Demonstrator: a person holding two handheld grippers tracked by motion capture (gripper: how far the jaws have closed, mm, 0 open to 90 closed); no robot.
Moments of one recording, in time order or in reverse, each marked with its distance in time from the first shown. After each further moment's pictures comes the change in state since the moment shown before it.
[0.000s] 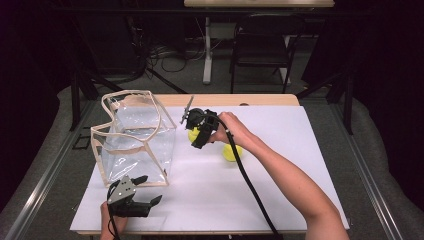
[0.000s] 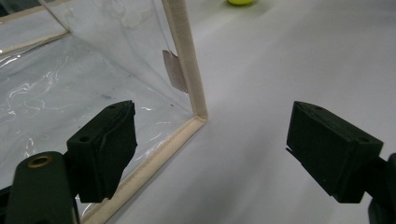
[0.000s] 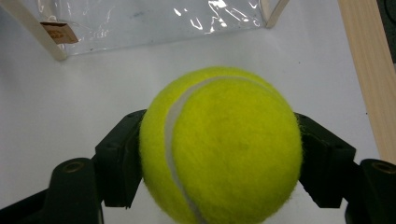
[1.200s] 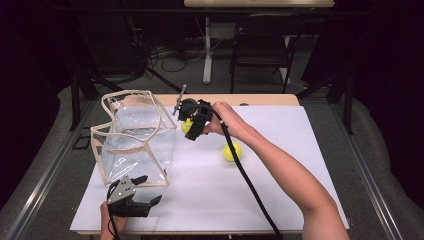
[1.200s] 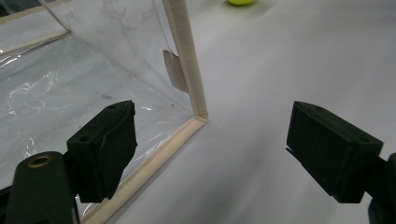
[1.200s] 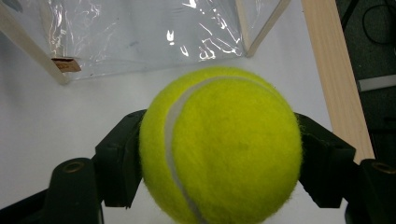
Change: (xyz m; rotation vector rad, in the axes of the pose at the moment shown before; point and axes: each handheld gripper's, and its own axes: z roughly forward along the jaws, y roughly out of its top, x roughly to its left) left arm 0.000 0.000 0.000 -0.002 -0.001 -0.002; right arm -0.005 0.027 -0.023 -0.030 -0.034 -0.035
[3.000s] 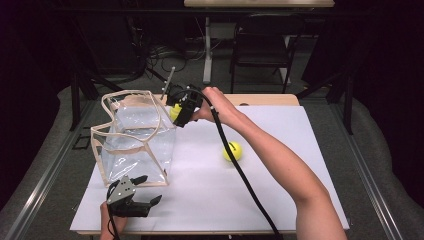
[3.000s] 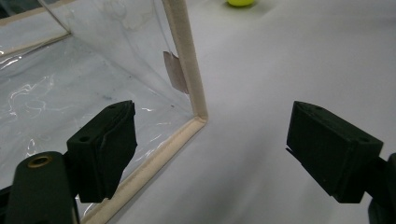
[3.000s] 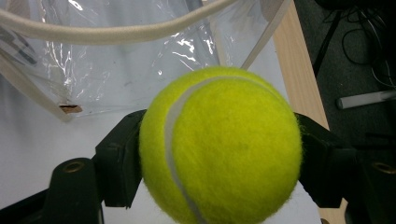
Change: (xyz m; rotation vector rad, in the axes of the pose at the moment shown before) left arm 0.000 0.000 0.000 -0.006 -0.001 -0.002; right arm -0.011 0.040 -0.028 -0.054 -0.027 -0.010
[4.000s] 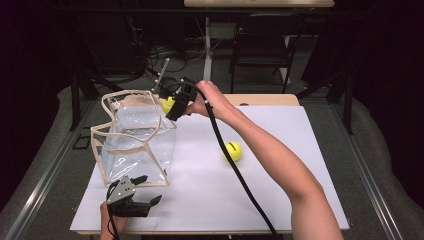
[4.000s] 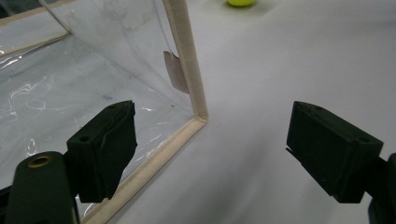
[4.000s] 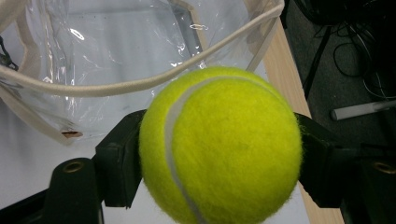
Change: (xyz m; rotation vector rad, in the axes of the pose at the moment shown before) left arm 0.000 0.000 0.000 0.000 0.001 -0.001; right arm -0.005 0.020 -0.010 -0.050 -0.013 0.007
